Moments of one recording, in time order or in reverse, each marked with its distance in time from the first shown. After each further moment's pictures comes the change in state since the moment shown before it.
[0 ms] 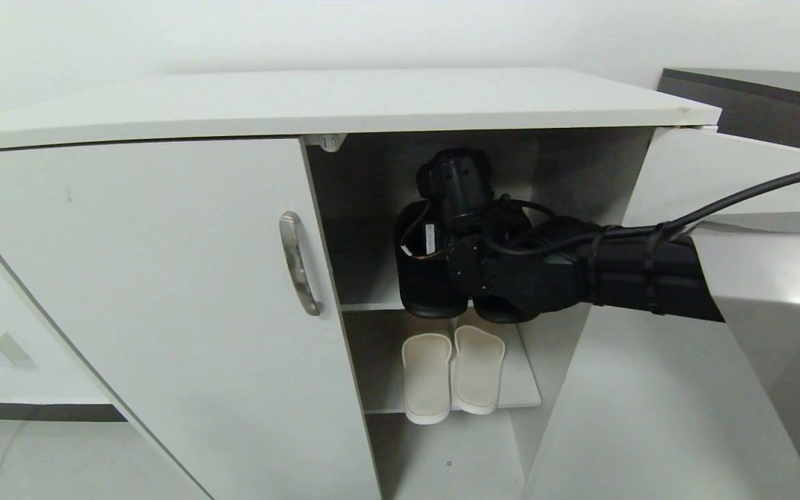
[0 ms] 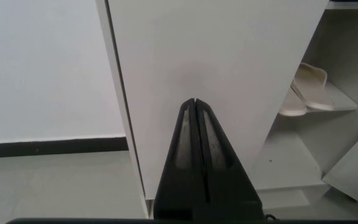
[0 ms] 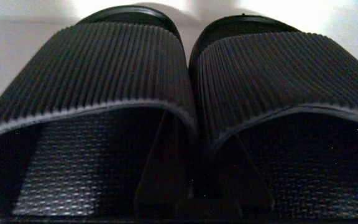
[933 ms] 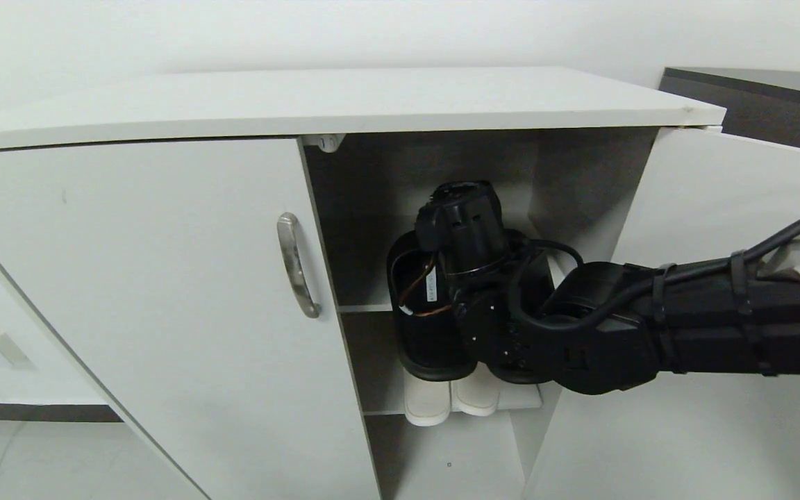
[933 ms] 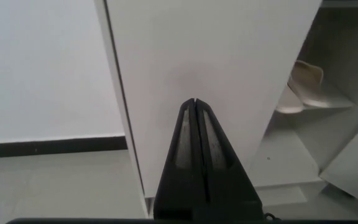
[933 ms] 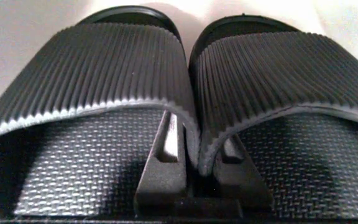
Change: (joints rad) left arm 0.000 0.000 0.000 0.001 -0.014 0.006; right arm 0.126 -0.202 0.426 -0.165 -0.053 0.054
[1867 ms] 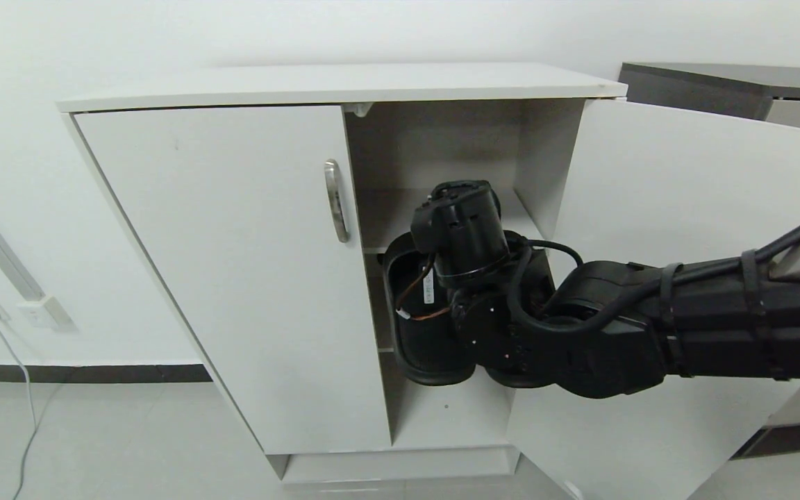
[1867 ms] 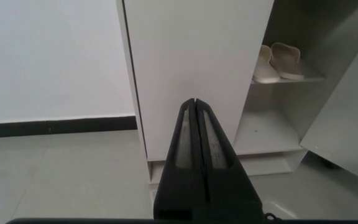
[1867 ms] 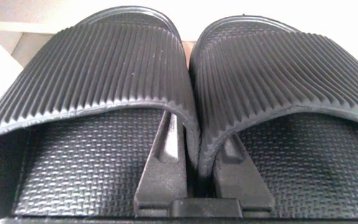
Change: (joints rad) left arm 0.000 0.000 0.000 -0.001 -0.001 0.006; right arm 0.008 -0.008 -0.003 0.027 0.004 0.018
